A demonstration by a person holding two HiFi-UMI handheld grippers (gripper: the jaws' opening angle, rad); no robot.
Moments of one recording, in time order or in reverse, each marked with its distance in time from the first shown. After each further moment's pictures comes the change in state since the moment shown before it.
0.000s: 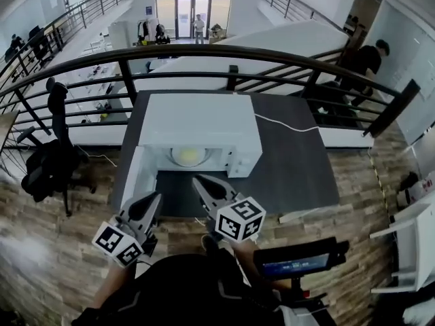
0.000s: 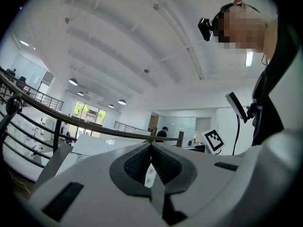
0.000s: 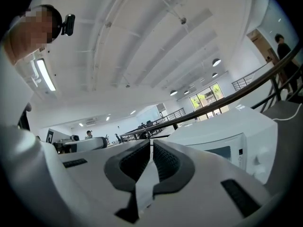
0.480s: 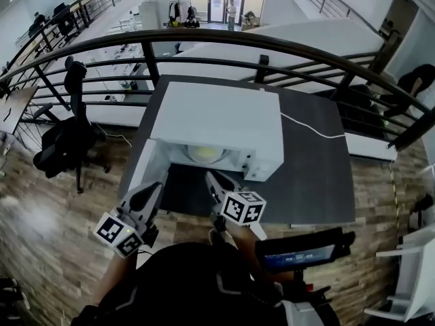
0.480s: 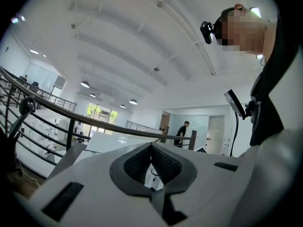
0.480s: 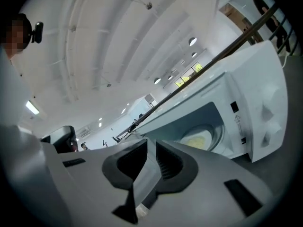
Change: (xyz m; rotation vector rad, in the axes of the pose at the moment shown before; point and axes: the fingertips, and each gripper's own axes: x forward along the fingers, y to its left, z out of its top) left arm 0.023 0.062 -0.018 -0.018 -0.001 0.150; right arm 0.067 -0.112 -0.085 0.311 0.109 -0.061
